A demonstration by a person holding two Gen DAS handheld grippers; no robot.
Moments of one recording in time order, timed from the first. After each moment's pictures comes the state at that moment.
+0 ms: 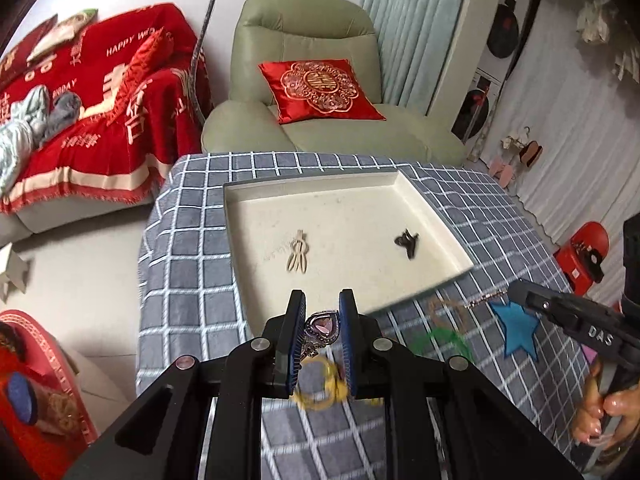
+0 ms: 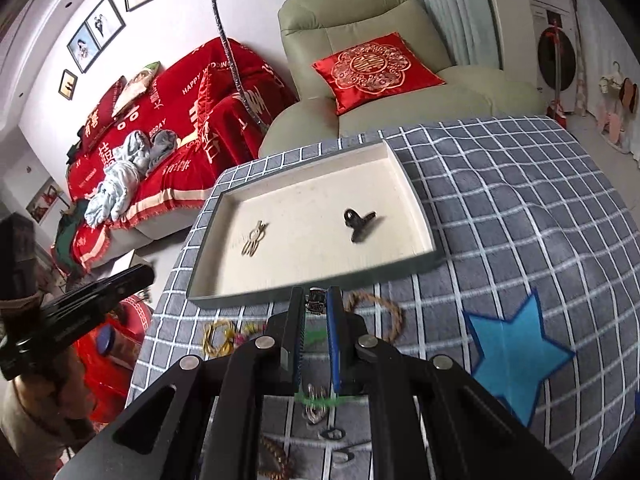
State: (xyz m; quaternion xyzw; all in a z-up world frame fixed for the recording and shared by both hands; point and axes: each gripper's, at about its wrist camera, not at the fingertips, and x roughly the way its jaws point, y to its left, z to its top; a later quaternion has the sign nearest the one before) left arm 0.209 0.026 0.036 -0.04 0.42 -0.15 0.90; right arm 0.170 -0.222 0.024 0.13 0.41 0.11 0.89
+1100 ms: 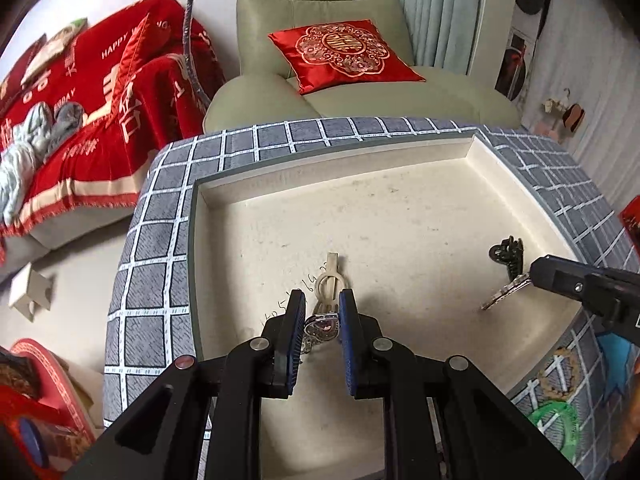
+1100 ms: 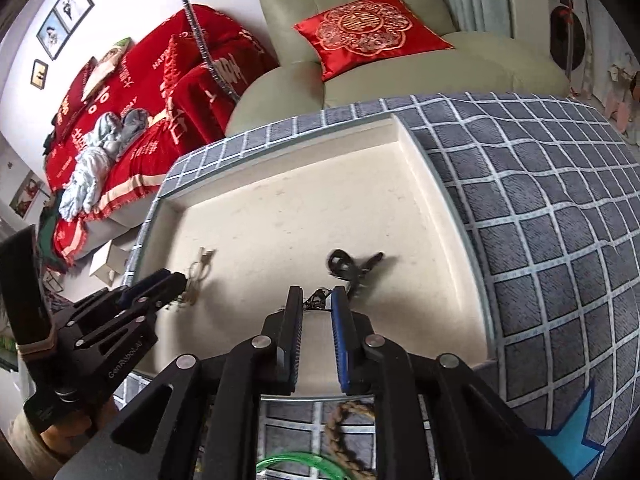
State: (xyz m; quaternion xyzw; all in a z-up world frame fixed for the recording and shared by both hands) left arm 0.302 -0.019 -0.041 0.04 0.45 -0.09 0.89; right arm 0.291 -0.211 -0.042 0.13 0.47 0.09 0.87
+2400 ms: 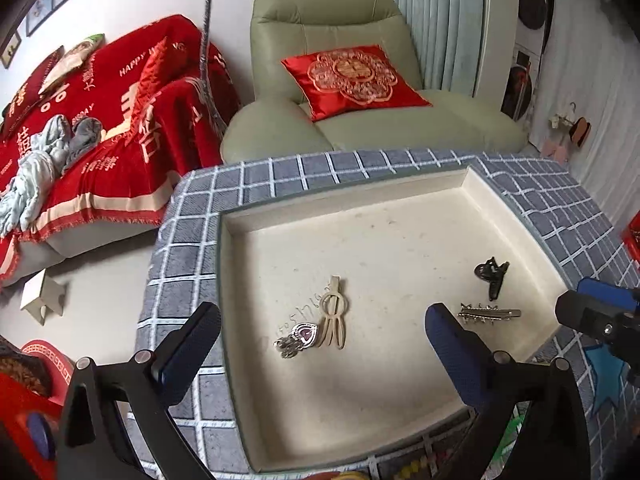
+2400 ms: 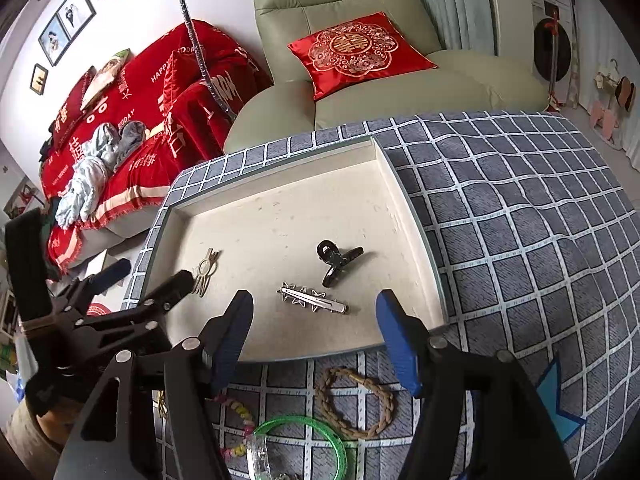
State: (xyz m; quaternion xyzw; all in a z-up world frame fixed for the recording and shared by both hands) left arm 0.280 -0.016 -0.009 0.04 0.40 -0.07 0.91; right arm 0.254 -0.220 -0.006 0.12 0.45 0.07 0.88
